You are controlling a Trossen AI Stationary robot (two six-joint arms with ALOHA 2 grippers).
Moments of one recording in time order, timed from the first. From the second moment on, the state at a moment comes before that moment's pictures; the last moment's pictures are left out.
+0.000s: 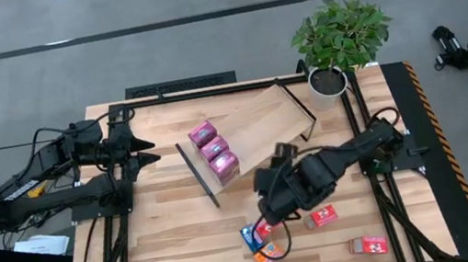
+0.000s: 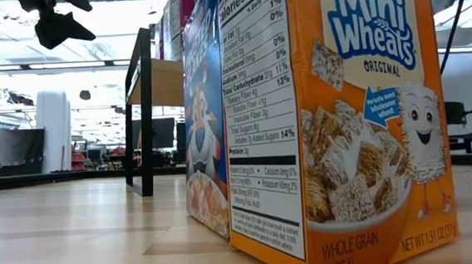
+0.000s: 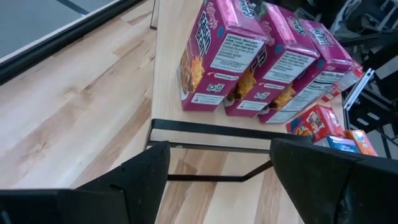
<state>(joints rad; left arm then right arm) 0.35 0.54 0.85 -0.76 0.12 -0.35 0.44 1.99 2.20 -1.56 0.52 0.67</state>
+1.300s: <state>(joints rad) 0.35 0.54 0.85 -0.77 0.07 -0.36 0.72 1.75 1.60 -1.39 0.14 0.62</state>
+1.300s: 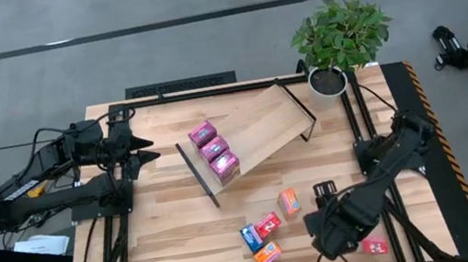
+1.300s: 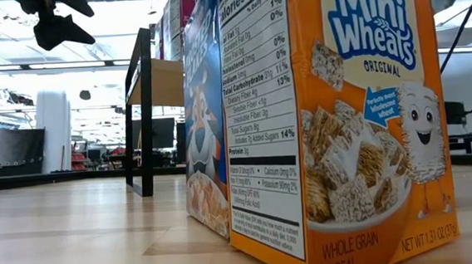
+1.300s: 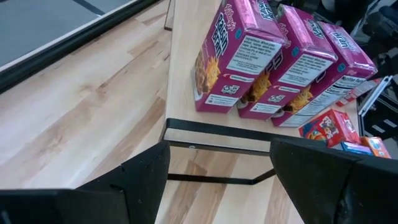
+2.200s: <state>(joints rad) 0.35 0.54 0.85 -0.77 0.07 -0.34 0.71 1.82 1.58 -1.38 0.13 0.61</state>
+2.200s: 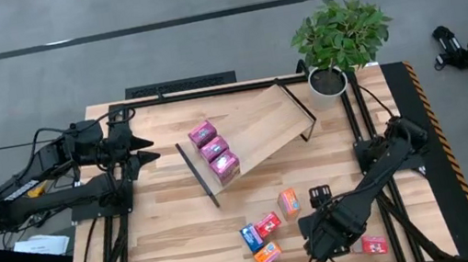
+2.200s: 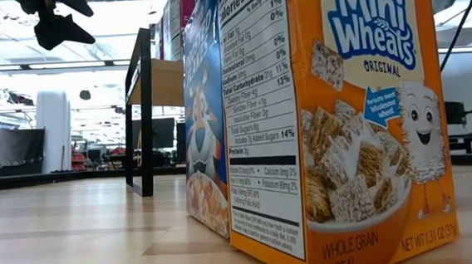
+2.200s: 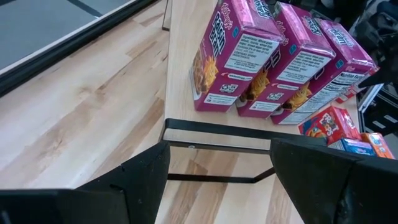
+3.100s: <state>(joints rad) 0.35 0.54 0.85 -0.77 0.07 -0.36 0.74 1.74 1.35 -1.22 0.14 0.55</state>
